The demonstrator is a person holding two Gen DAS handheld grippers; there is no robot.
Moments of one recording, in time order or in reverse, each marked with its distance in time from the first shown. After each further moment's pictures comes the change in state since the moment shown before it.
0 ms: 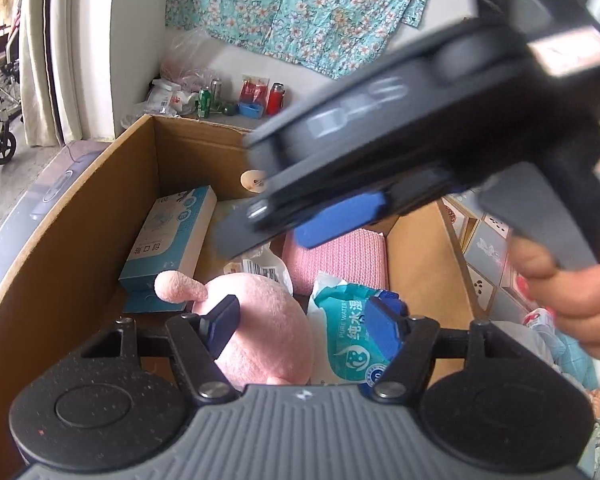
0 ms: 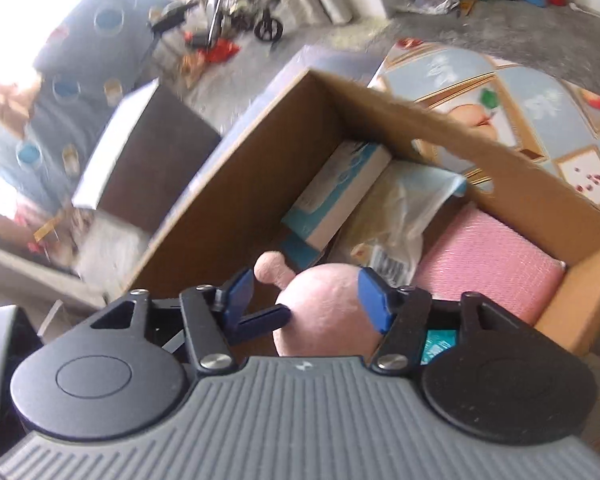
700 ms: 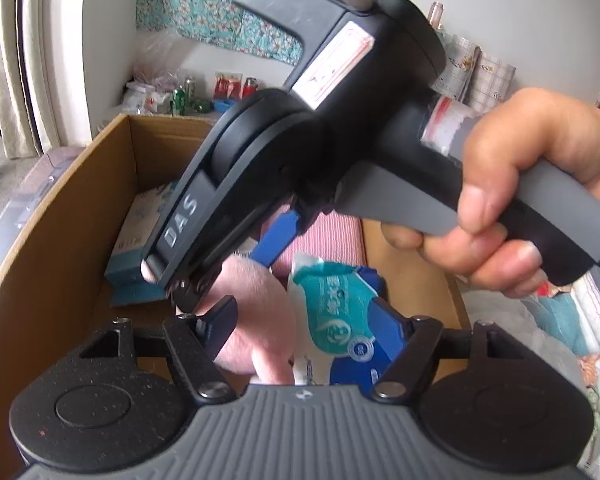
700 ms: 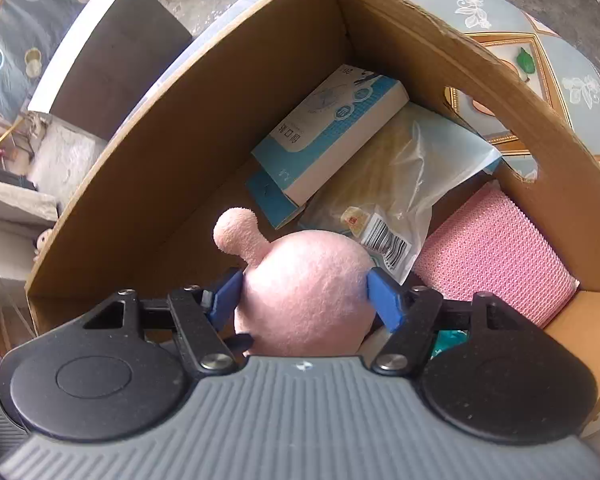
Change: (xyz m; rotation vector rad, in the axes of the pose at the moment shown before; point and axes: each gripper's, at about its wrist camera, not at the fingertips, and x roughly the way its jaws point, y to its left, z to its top) left arm -0.015 -0.004 -0.009 0.065 0.044 -0.068; right arm 0.058 0.010 0.015 -0.088 0.255 -0.113
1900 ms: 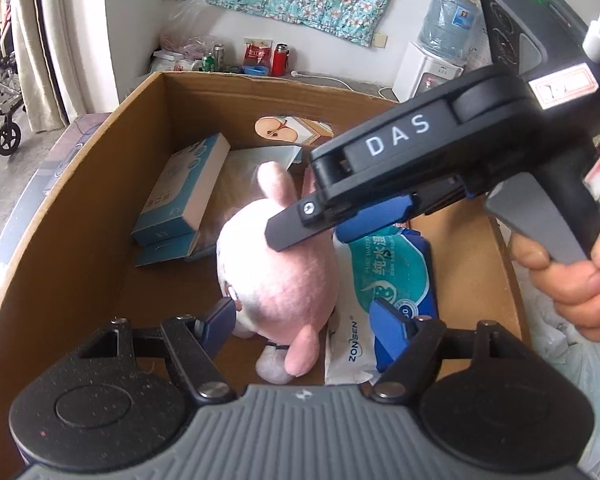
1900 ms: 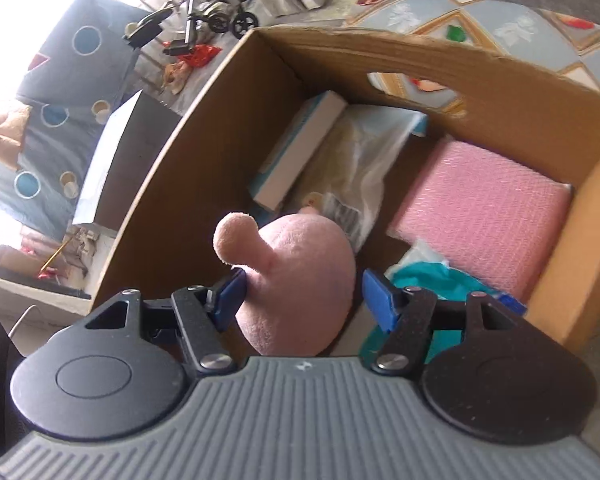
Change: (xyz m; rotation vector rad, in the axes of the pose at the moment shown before) left arm 0.011 0.013 -0.003 -0.012 0.098 0.104; right arm -0.032 -0.060 -0.072 0.245 -0.265 0.167
